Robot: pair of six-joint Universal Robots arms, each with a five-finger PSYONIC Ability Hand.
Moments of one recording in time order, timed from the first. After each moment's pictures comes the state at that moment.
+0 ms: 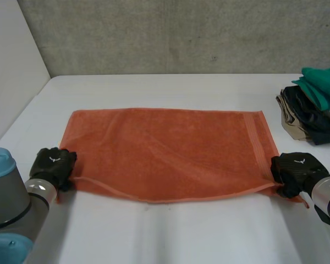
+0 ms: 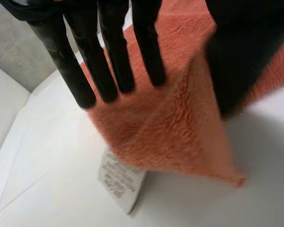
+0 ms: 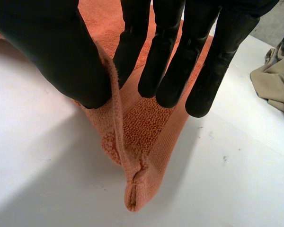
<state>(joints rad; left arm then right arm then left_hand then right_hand) 4.52 -1.93 -1.99 3.56 -1.60 3.60 1.58 -1.29 1.94 -0.10 1.26 2.72 0.90 0.87 0.87 0.85 0.67 1.06 1.18 1.18 1.19 0.98</state>
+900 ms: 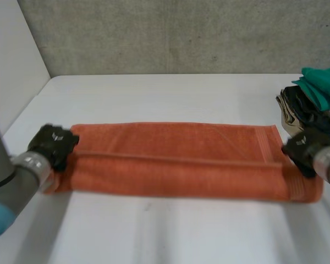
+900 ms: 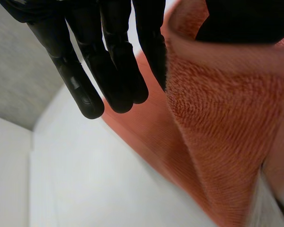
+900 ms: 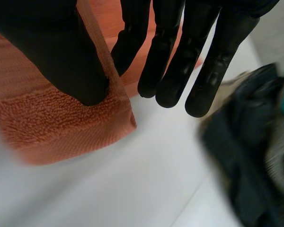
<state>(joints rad) 4.55 -1.87 -1.79 3.29 -1.47 3.85 1.66 -1.20 1.61 0.16 1.46 2.17 1.17 1.20 1.19 1.20 0.97 1.06 1.18 1.18 1.19 0.99</state>
